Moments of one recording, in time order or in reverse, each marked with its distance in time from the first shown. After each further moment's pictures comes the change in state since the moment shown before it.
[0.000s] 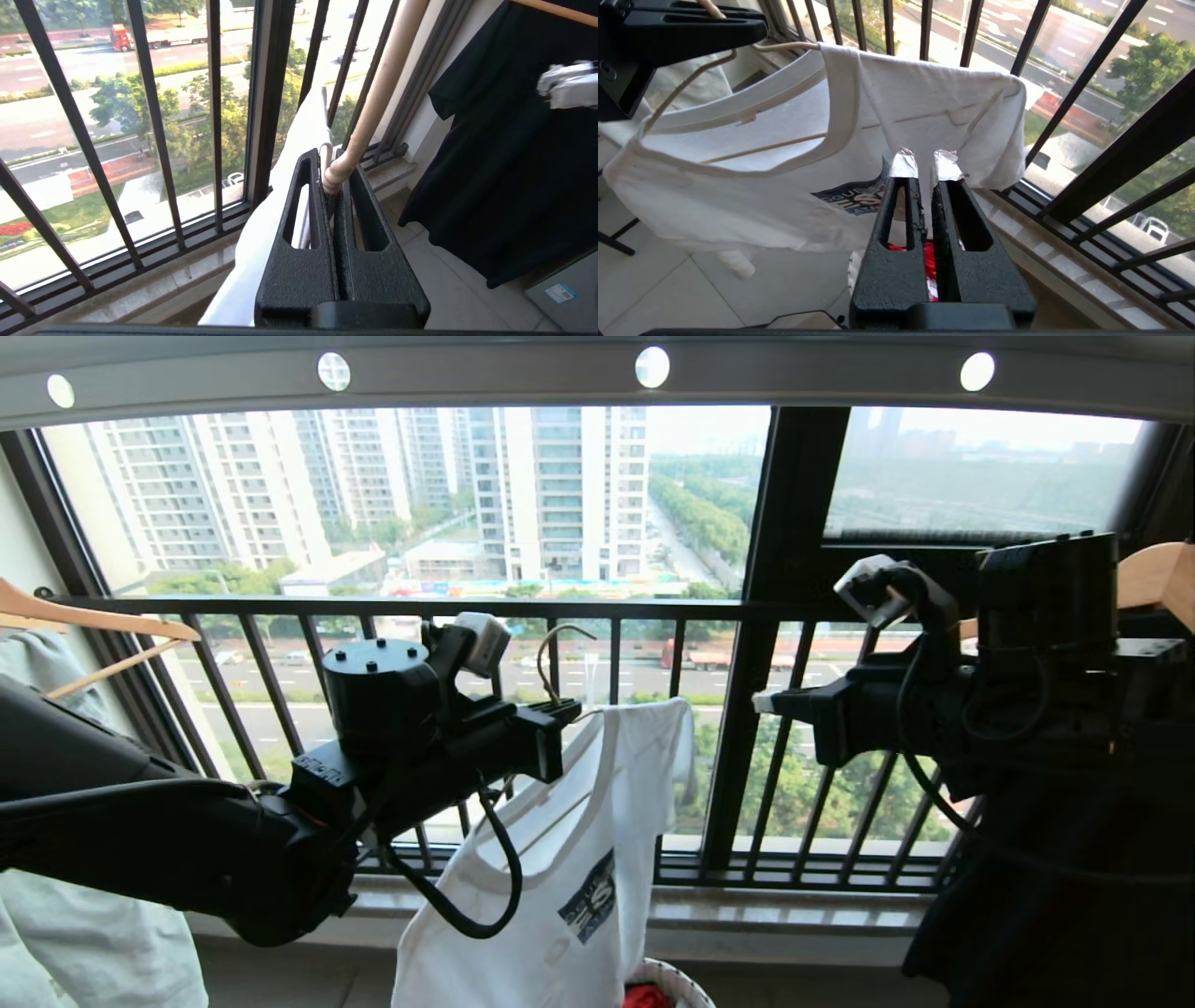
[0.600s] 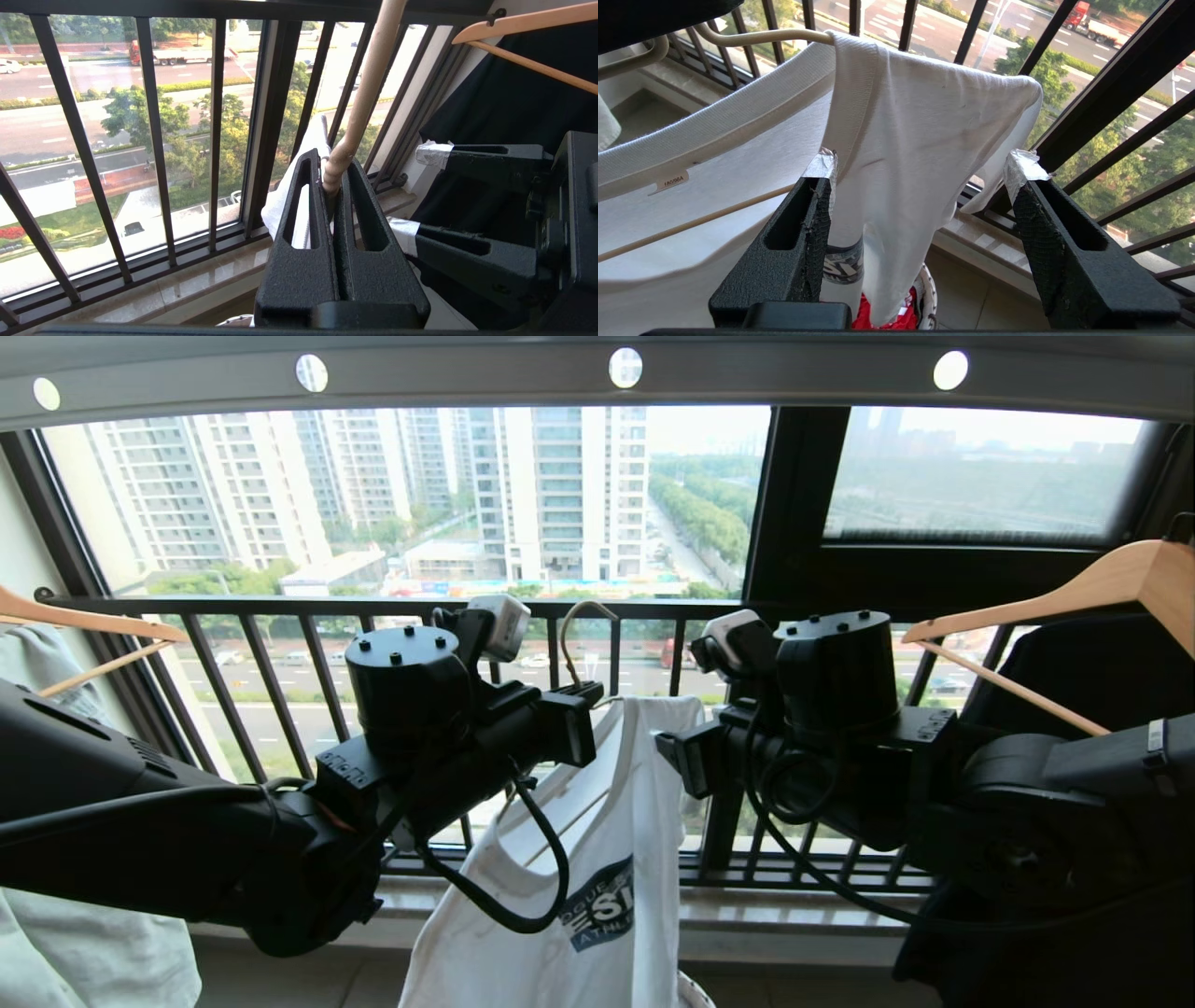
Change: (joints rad) left arm -0.080 -0.016 -0.049 0.009 0.154 -0.060; right arm 0.285 0.199 -0.029 -0.187 -0.553 0.034
